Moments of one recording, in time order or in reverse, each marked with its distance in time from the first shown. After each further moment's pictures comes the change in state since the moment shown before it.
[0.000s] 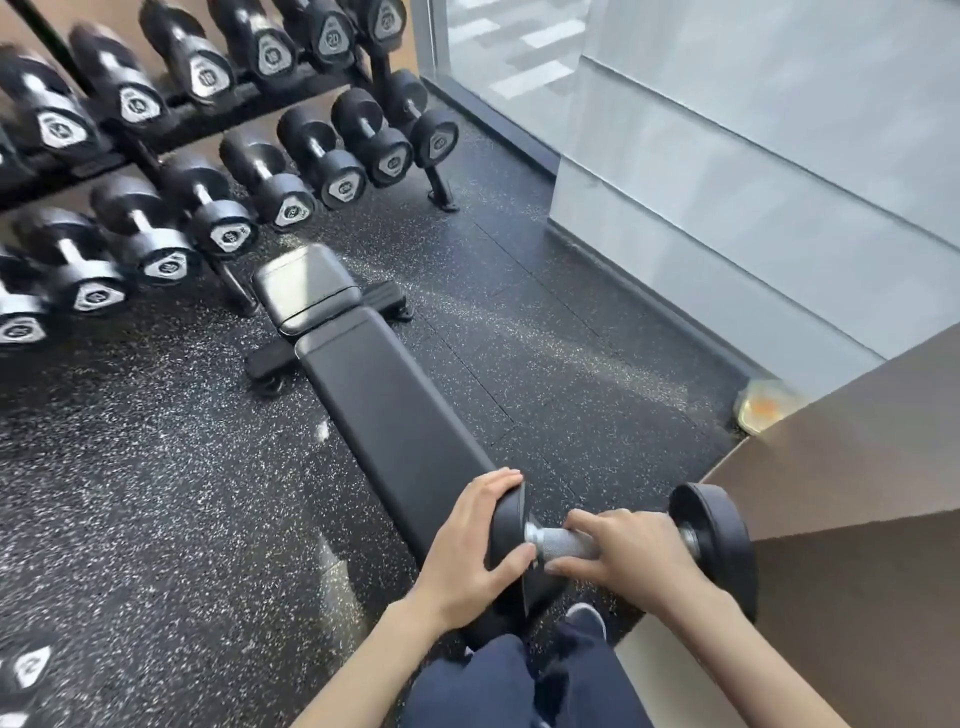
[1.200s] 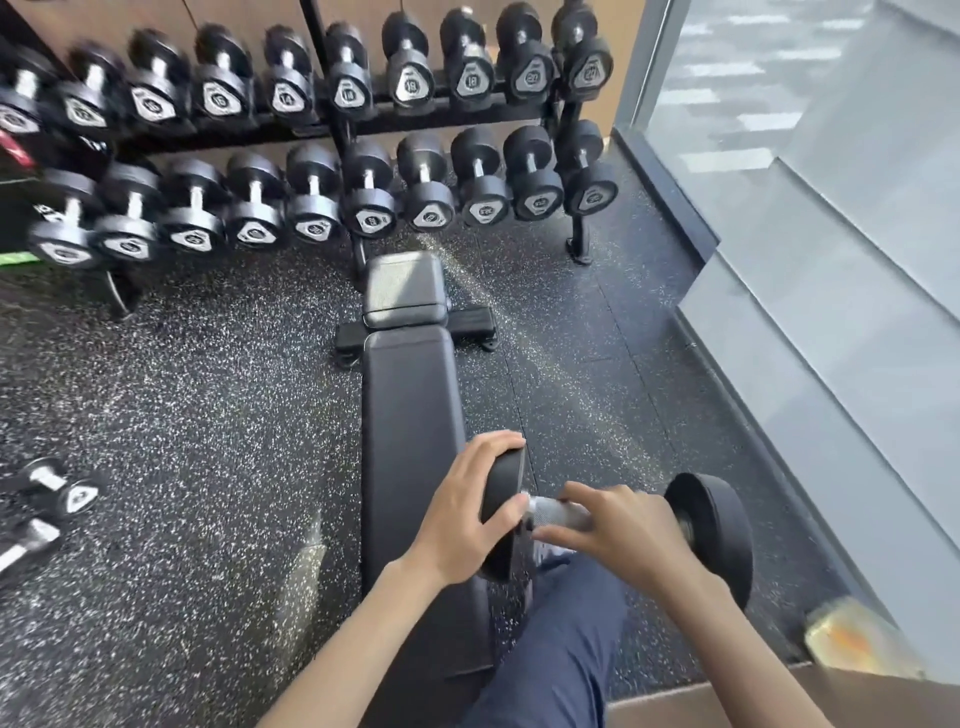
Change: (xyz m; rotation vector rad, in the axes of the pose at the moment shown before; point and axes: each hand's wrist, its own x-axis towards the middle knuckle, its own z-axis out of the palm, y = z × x) left_hand 0.176 0.034 0.019 0.043 0.493 -0.108; right_hand 0.163 0.130 -0.104 -0.076 0.077 -0.384
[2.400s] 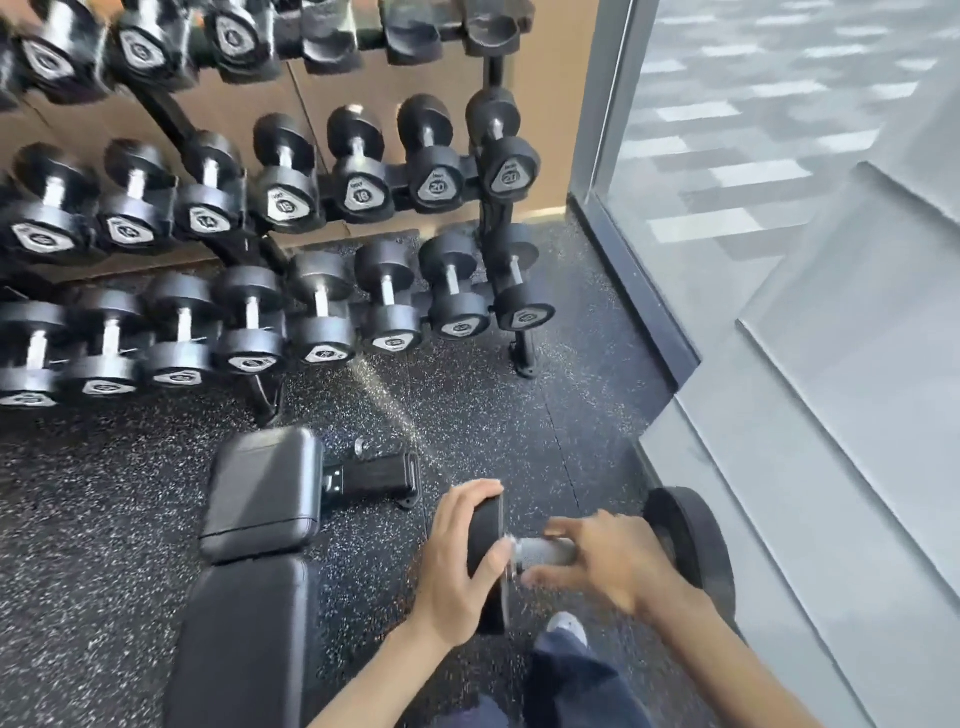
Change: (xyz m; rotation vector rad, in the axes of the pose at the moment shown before) left_hand 0.592 -0.052 0.148 -0.035 0.170 -0.109; right_hand 0.436 0.409 -0.211 0.056 -0.213 -0.070
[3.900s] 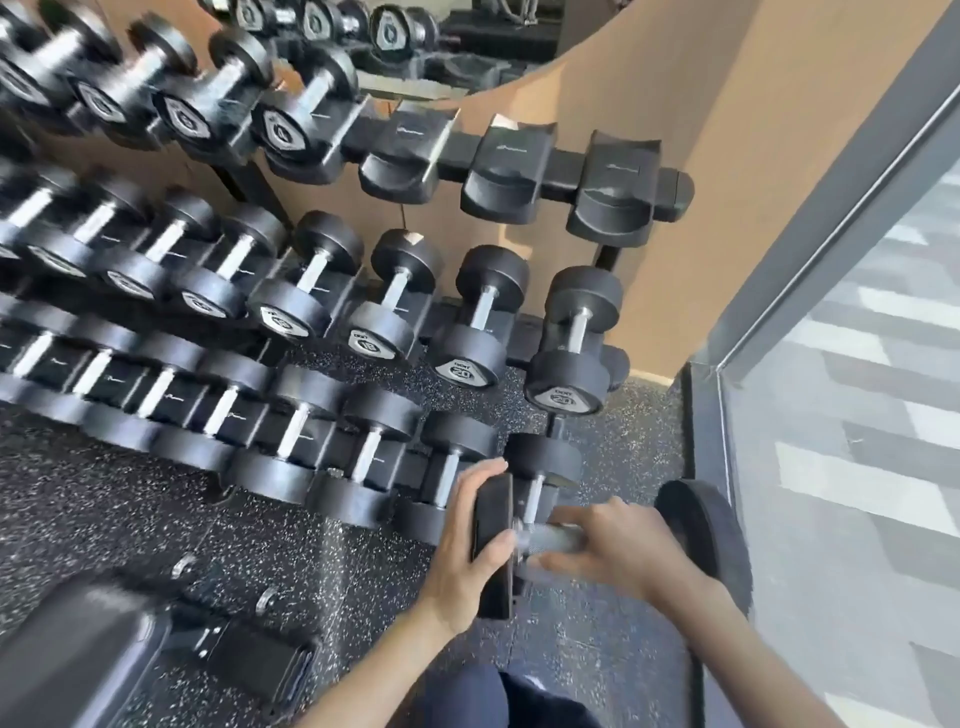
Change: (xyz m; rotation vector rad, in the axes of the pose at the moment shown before) left_hand 0.673 -0.058 0.079 -0.252 0.402 -0.160; right_hand 0.551 0.298 -0.413 -0.259 -0.008 -0.372
